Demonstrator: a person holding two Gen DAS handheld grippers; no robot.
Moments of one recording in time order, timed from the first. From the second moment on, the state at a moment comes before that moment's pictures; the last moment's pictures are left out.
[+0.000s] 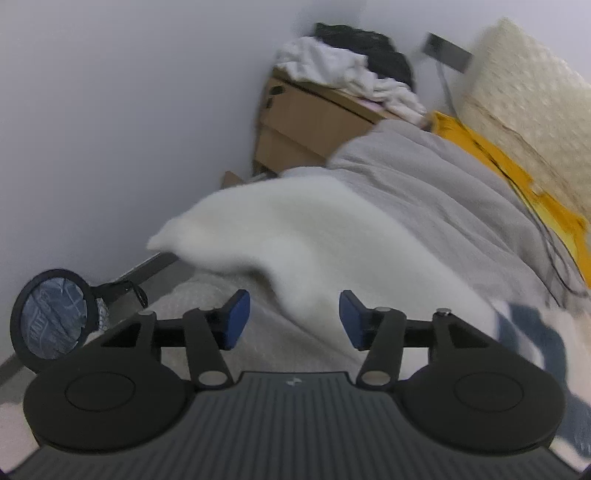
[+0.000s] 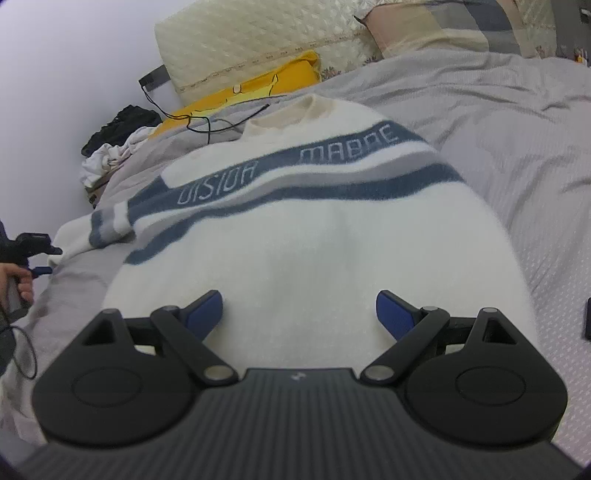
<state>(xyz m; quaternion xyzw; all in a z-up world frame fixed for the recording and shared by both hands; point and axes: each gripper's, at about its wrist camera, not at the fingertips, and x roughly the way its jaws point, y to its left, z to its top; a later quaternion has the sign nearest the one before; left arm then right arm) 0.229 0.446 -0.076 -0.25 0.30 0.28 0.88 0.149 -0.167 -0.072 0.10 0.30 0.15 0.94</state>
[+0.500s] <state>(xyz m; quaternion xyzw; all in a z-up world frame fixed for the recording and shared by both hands) 0.153 0.239 -0.013 -0.24 0.40 0.07 0.88 0.107 -0.180 -0.051 0.09 0.25 0.14 0.95</state>
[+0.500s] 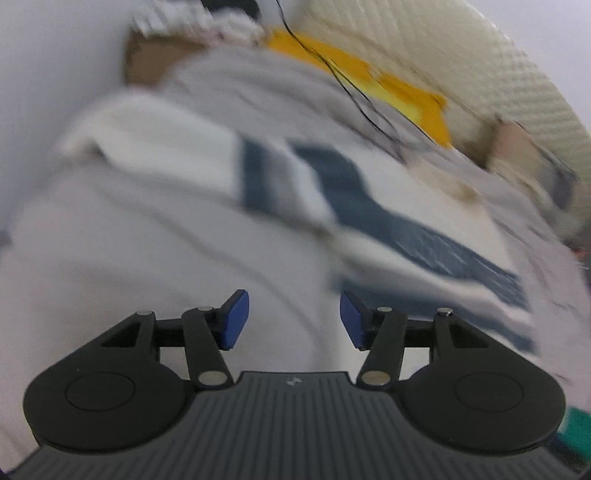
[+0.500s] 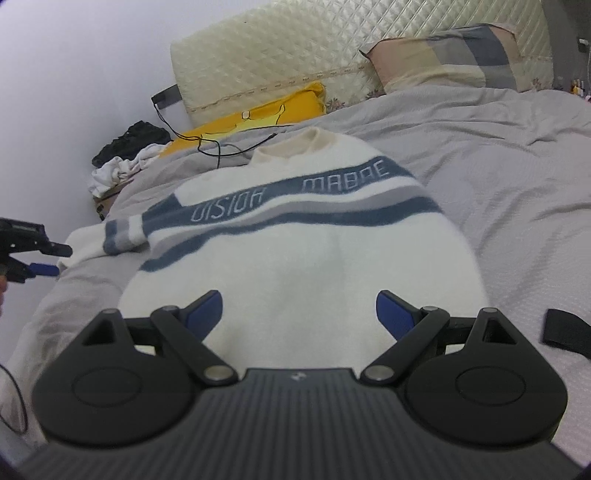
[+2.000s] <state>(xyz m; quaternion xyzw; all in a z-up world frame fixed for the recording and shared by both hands) 0.079 0.129 -0.081 -0.25 0.55 0.03 0.80 0.116 -0.197 -0.058 0.15 0.30 0.13 0.93</state>
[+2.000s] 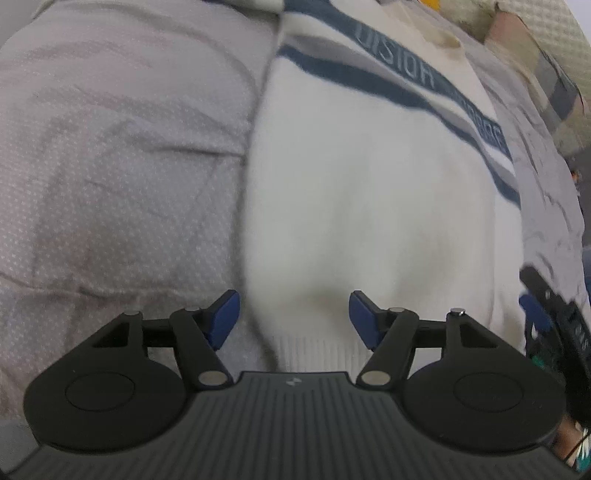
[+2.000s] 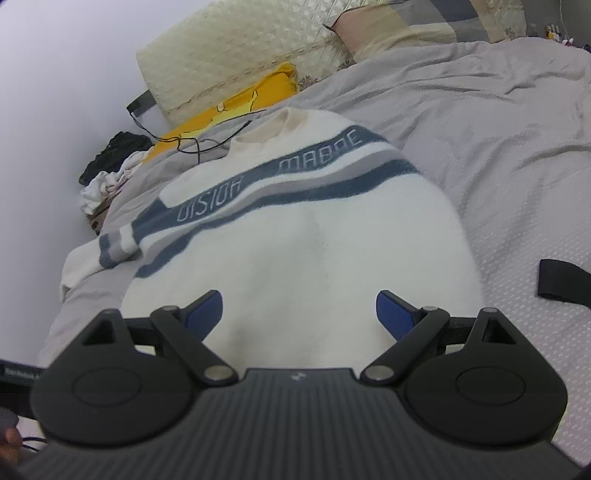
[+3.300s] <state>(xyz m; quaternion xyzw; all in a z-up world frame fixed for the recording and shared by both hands) 0.073 0.103 -0.014 -0.12 0.51 0.02 0.85 0.105 -0.213 -0.041 0.14 0.26 0.12 0.95</state>
